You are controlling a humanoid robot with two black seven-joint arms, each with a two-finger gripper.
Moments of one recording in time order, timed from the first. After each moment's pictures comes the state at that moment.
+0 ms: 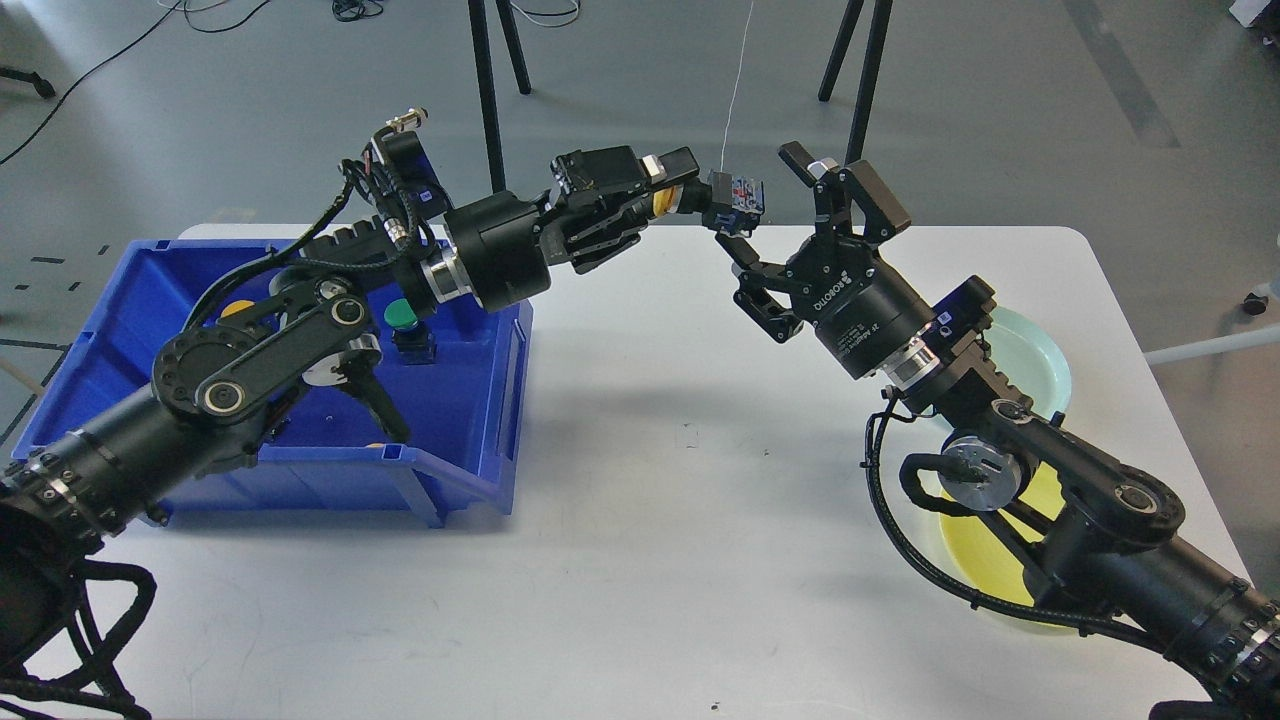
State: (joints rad) left arm -0.86 0.29 -0.59 -1.02 0.93 -0.49 -0.49; right arm 0.55 -0.23 0.77 1.14 -0.53 0.36 0.49
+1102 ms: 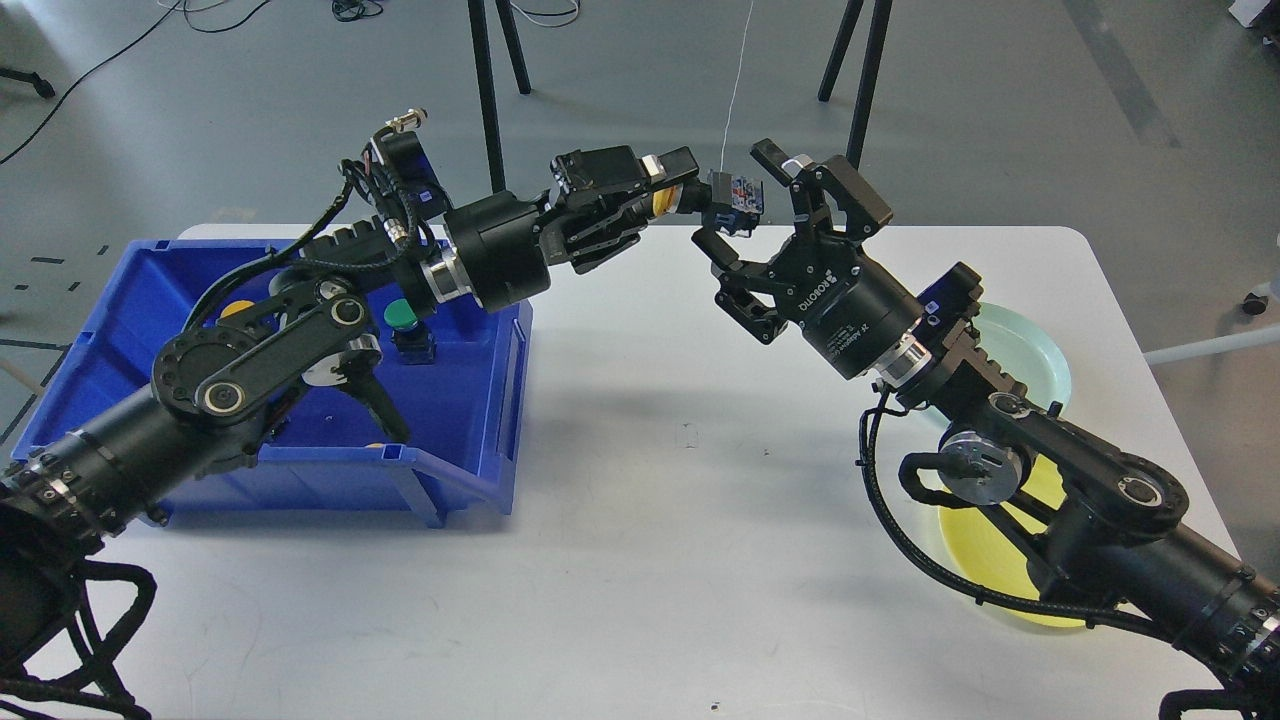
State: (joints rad) left arm -0.86 0.29 -0.60 -1.02 0.93 -0.49 -0.49; right arm 0.59 -0.25 0.72 1.18 -0.54 0.38 0.49
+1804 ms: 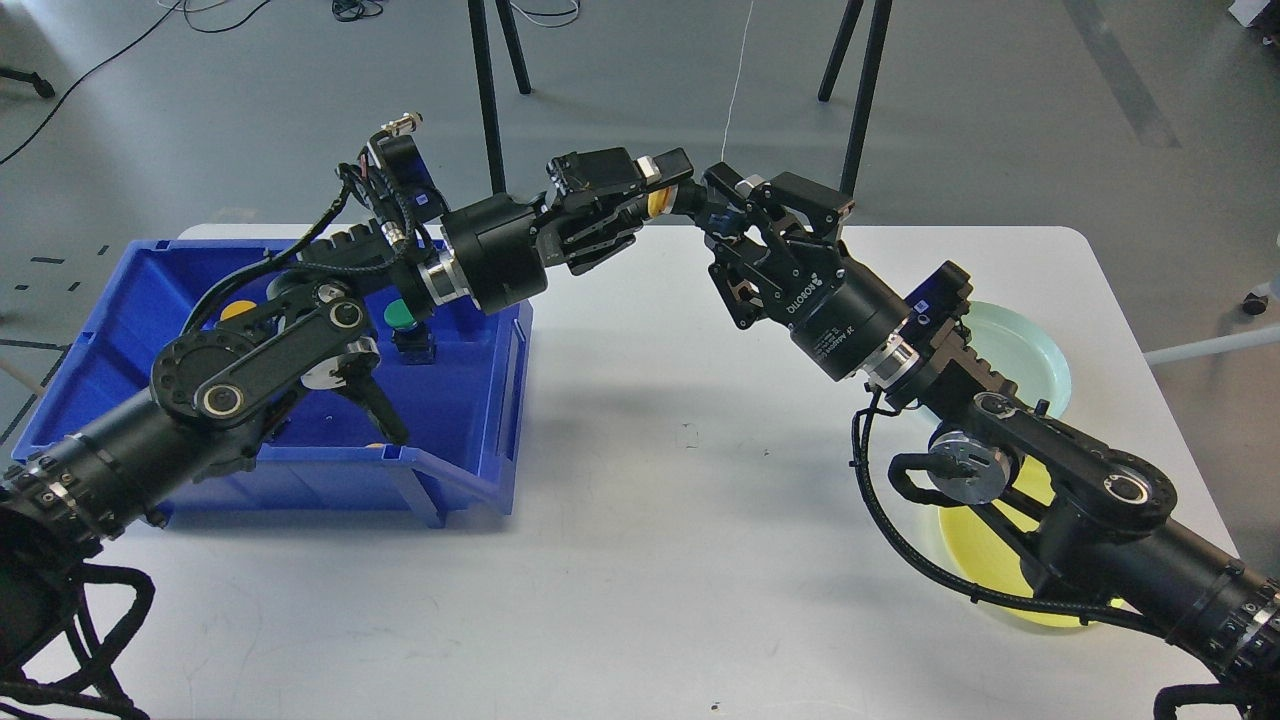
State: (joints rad) left arm -0.86 0.29 -0.60 -1.03 0.93 -0.49 -0.49; right arm 0.60 -0.25 0.69 1.17 -0.55 0.35 0.49
